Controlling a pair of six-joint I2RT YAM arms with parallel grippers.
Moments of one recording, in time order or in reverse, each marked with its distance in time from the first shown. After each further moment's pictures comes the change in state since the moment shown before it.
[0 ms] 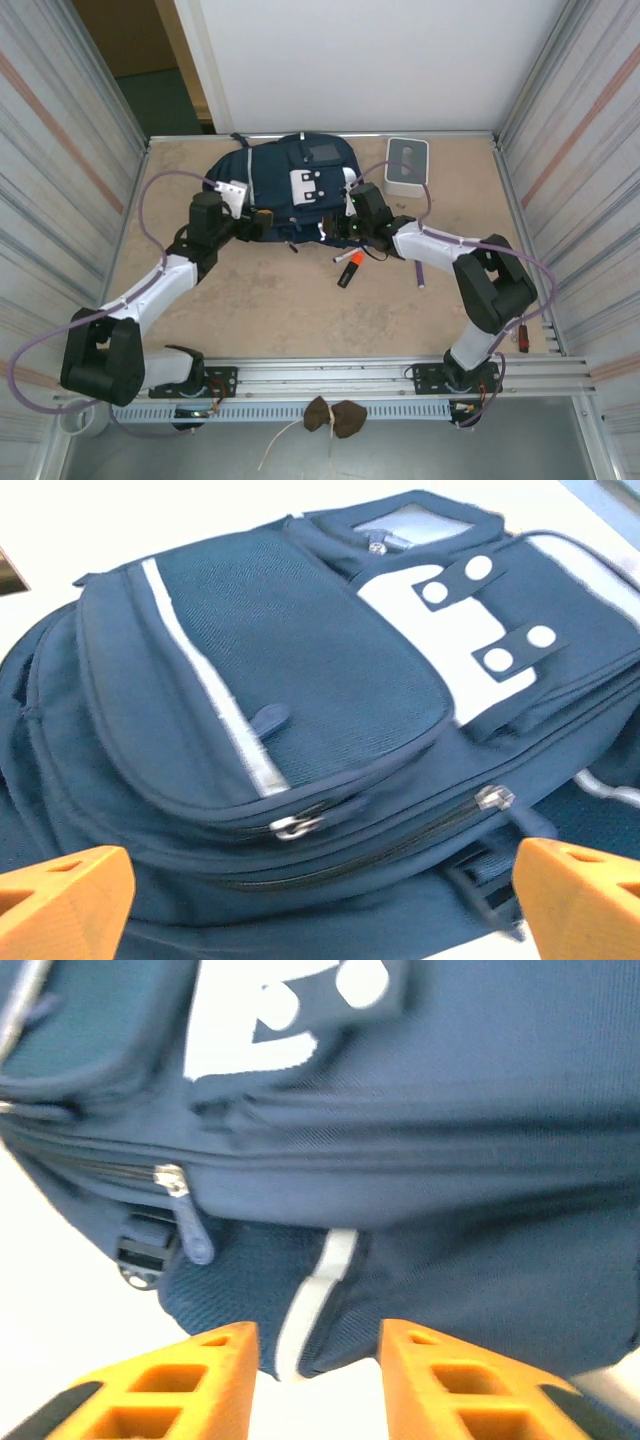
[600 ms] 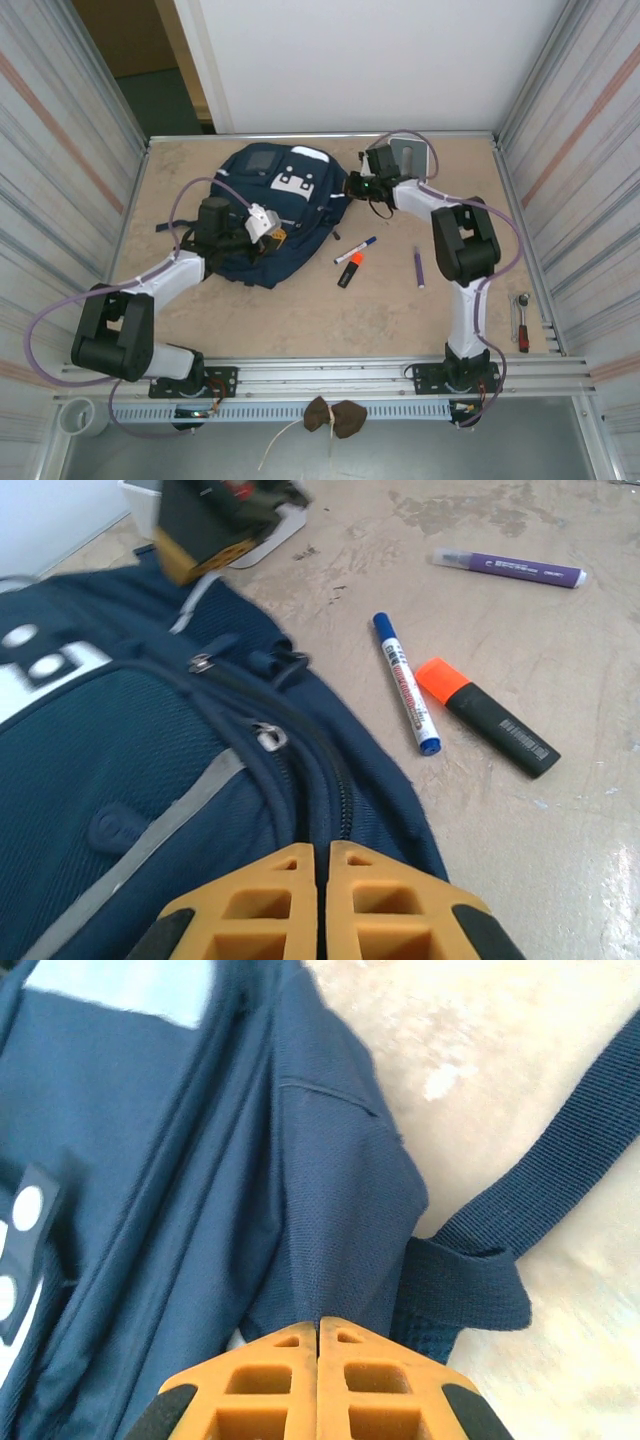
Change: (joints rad) left arm 0.058 0.136 -0.026 0.023 0.669 0.512; right arm -0.236 0.364 0.402 -0.127 -0.084 0.001
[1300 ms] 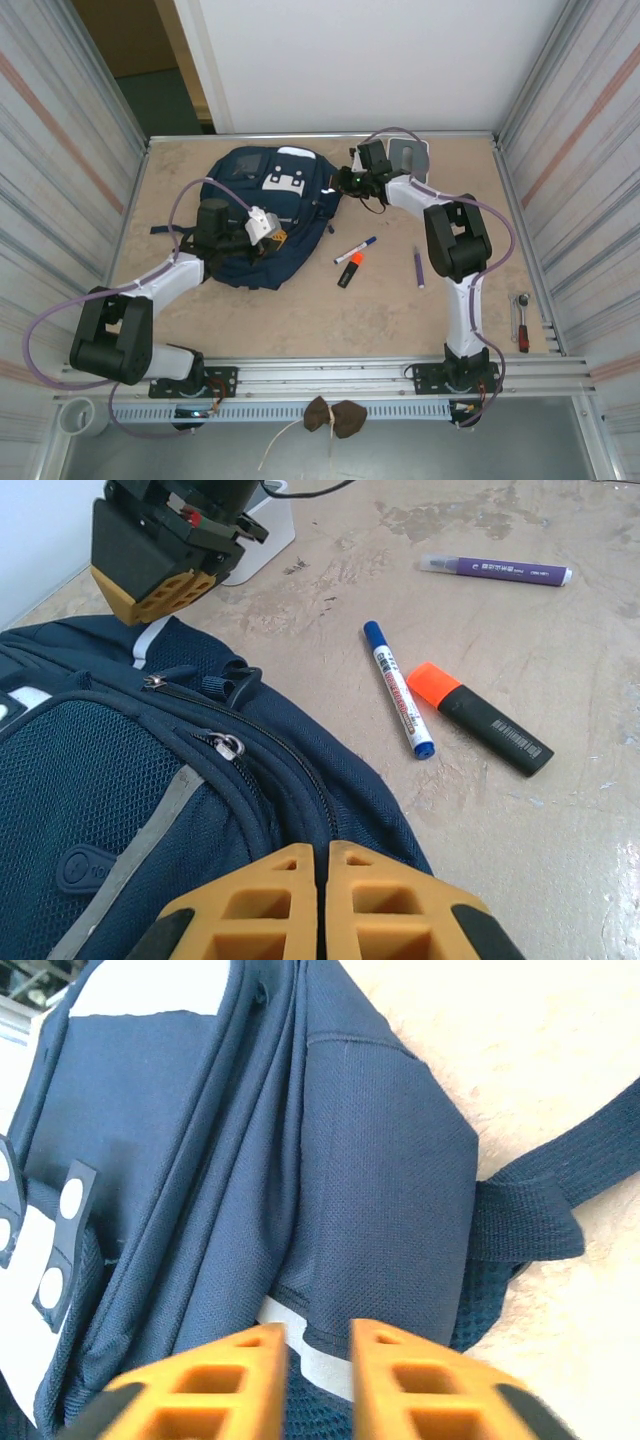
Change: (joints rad) left arm -0.007 -0.025 -0.023 0.019 0.036 0.054; right arm 0.032 0.103 0.154 -0.024 -0.074 0.069
